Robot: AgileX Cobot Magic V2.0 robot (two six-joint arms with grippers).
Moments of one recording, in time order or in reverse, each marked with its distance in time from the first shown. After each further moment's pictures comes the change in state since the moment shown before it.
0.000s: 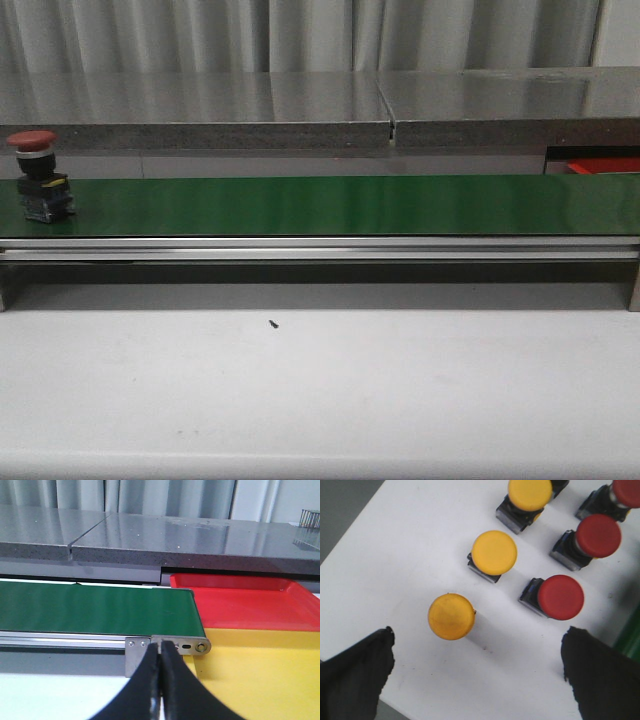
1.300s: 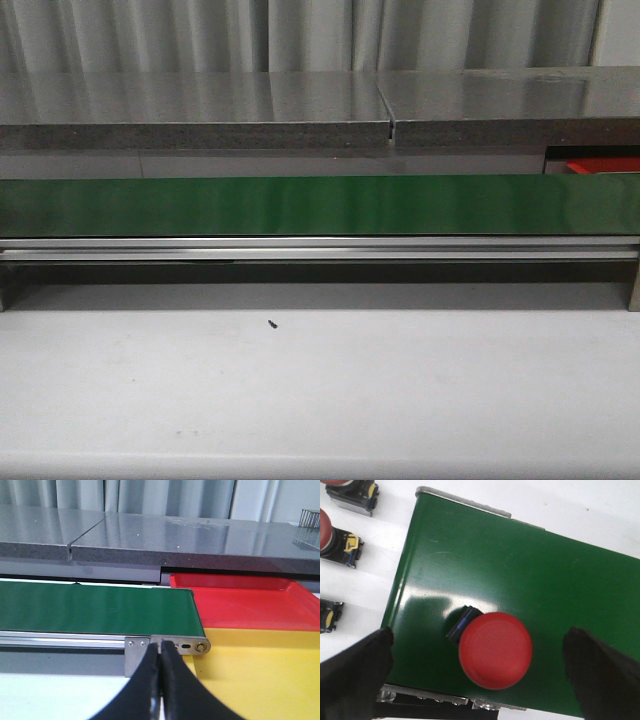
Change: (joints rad) left arm -0.396 0.007 -0.003 -0.139 -0.050 0.001; right arm 0.000 0.000 0.000 0.000 0.000 0.000
